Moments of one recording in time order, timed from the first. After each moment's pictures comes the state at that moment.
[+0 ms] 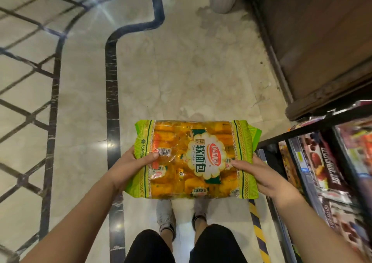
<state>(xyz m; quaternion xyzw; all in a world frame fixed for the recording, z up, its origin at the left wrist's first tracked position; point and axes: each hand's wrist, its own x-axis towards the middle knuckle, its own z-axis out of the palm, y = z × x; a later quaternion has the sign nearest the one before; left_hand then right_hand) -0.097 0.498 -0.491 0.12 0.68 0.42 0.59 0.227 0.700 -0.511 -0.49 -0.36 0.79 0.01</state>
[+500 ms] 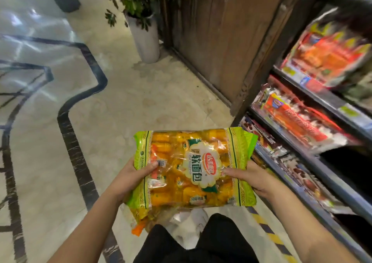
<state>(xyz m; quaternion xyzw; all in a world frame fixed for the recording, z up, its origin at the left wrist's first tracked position) -0.059 0.533 -0.391 0.32 0.63 0.36 0.61 0.299 0.595 -0.380 -0.50 -0.43 0.73 0.18</state>
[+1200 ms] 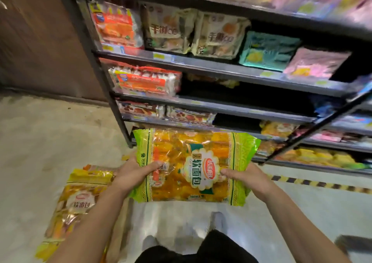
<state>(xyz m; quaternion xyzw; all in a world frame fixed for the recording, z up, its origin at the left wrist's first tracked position) 0.172 0.489 -0.417 0.61 0.46 0.08 0.64 0.439 0.241 -0.345 -0.75 -0.21 0.46 0.44</state>
